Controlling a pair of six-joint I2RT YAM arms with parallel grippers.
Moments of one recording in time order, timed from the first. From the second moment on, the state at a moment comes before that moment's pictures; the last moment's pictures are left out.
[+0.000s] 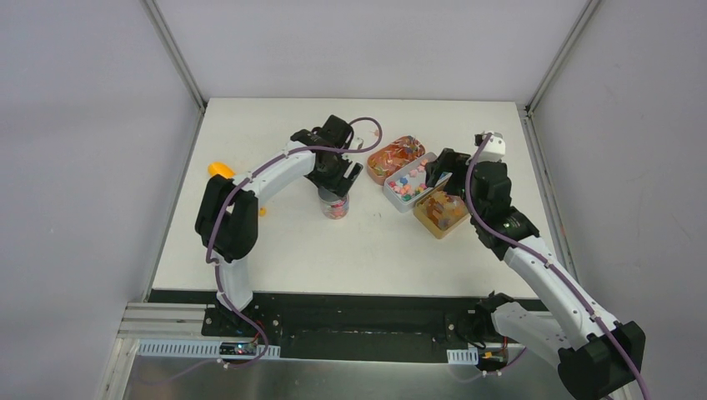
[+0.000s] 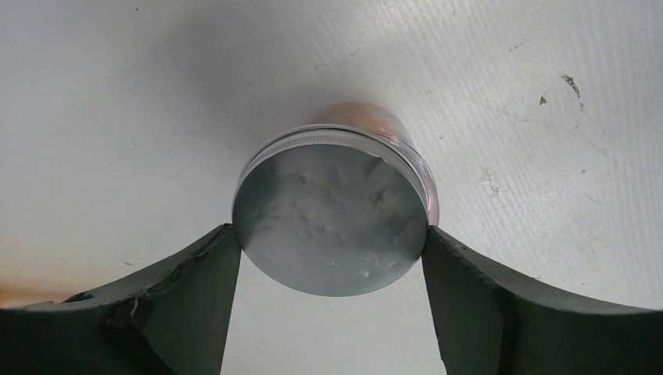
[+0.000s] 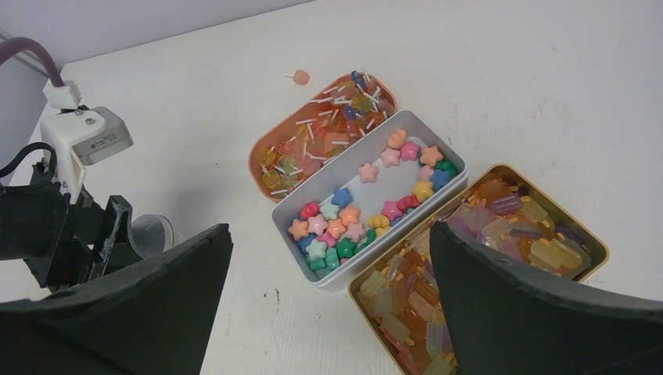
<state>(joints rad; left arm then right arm) -0.56 1.88 1.55 -0.85 0.01 -0.03 0.44 0.94 0.78 -0.13 0.24 0.39</state>
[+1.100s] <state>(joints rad) -0.58 1.91 1.58 -0.90 0.04 -0.06 0.44 0.94 0.77 -0.12 0.20 0.40</state>
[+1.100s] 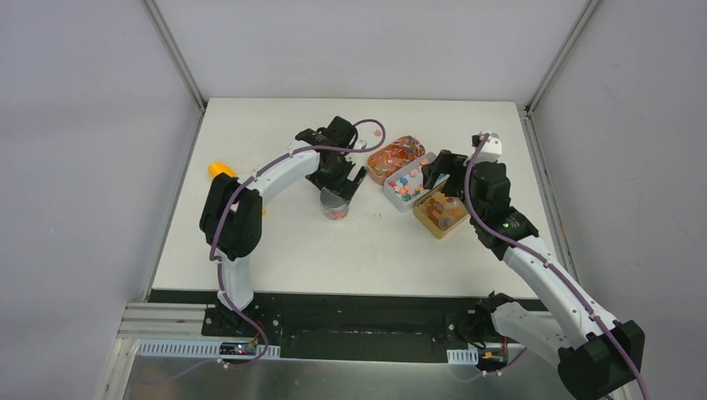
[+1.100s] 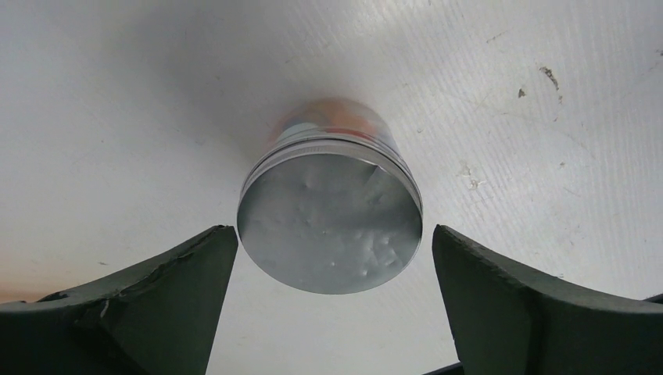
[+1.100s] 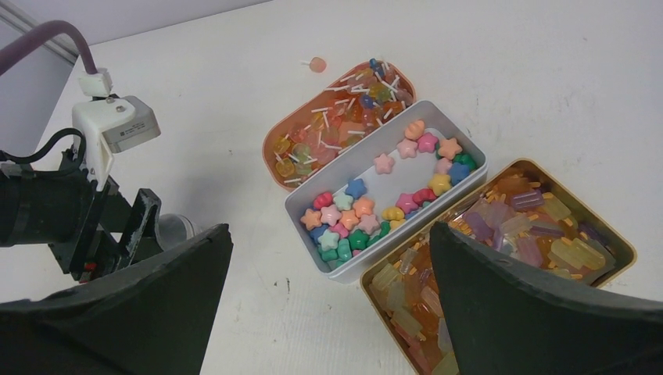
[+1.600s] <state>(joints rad) -0.48 1.59 1.43 -0.65 0.06 -0.14 0.44 1.05 0.77 -0.08 -0.08 0.53</state>
